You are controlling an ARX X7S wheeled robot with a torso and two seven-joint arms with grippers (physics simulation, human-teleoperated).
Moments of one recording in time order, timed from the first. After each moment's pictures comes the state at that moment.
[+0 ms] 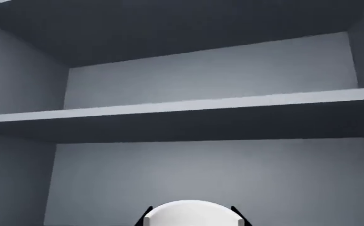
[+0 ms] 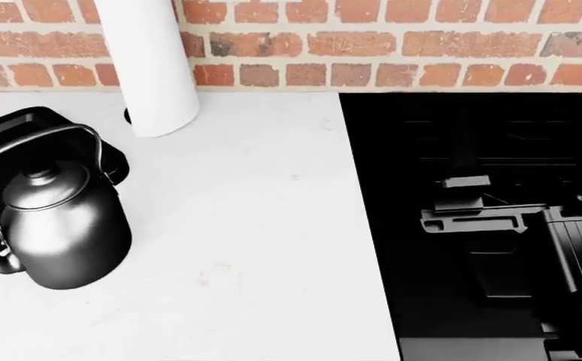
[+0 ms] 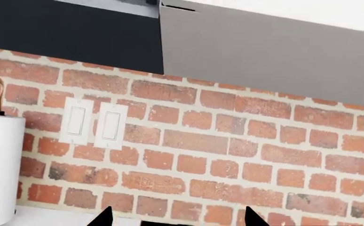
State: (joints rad) left arm -2.30 -0.08 0.04 -0.67 0.22 -1.02 0.03; right arm 0.67 0.92 -0.25 -1.04 1.20 0.71 1.08
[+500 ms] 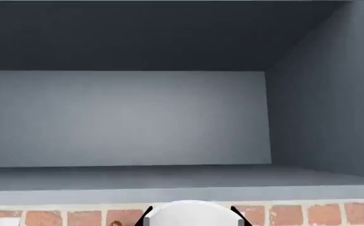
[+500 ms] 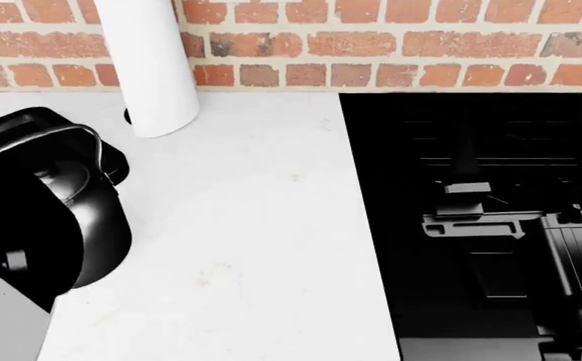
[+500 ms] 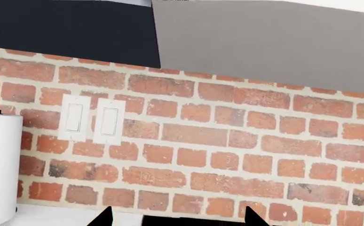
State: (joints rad) left arm -1.67 -0.13 -0.05 0.33 -0.24 -1.49 -0.06; right arm 0.59 0.96 -0.29 -1.01 1.12 0.59 1.06
